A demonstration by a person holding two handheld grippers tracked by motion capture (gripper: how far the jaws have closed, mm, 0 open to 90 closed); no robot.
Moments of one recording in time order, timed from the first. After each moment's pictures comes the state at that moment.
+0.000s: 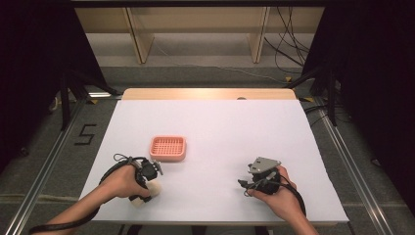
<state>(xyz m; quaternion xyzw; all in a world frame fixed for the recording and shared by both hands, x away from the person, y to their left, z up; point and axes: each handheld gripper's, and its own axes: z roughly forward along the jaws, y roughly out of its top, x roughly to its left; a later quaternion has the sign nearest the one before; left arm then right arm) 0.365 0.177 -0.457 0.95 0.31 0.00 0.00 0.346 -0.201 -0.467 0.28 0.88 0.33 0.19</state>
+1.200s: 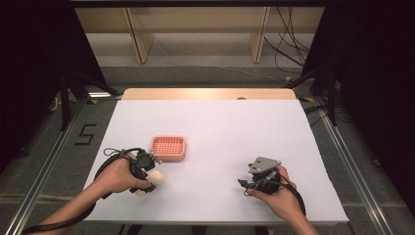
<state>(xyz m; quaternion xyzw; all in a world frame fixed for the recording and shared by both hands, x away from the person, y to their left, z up) 0.370 0.180 -0.424 0.94 0.32 0.03 0.09 0.347 -0.202 -0.466 0.28 0.88 0.33 0.19</state>
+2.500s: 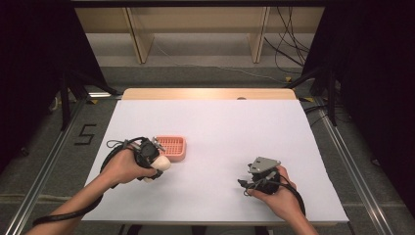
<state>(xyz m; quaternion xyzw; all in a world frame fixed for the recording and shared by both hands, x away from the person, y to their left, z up) 0.391 0.170 -0.409 0.93 0.33 0.08 0.14 0.348 -0.202 -0.466 0.28 0.88 0.32 0.19</state>
